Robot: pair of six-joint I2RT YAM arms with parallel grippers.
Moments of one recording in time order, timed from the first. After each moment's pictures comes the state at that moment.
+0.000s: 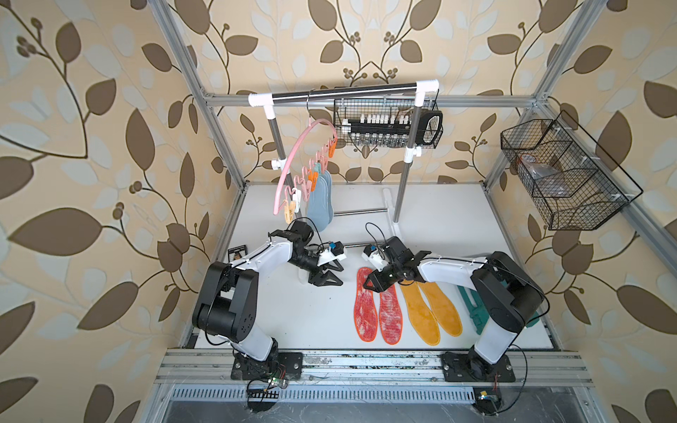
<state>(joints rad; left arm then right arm) -0.31 1.58 0.97 -0.80 0.95 1.13 0.67 1.74 0.92 -0.22 -0.34 0.15</state>
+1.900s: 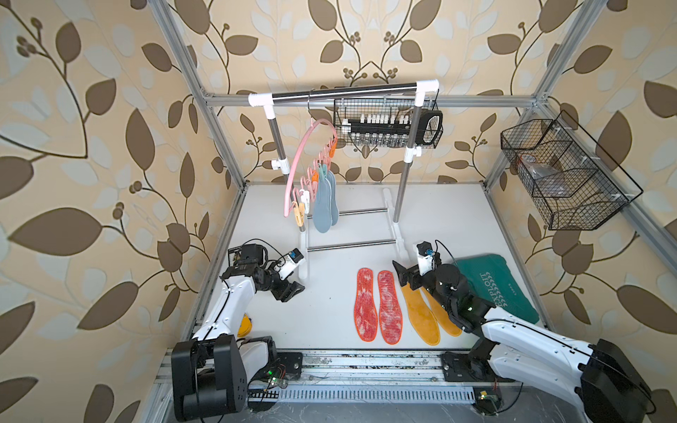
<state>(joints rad) 0.14 1.12 0.62 -0.70 0.61 0.87 0.69 0.98 0.35 0.31 0.31 0.11</state>
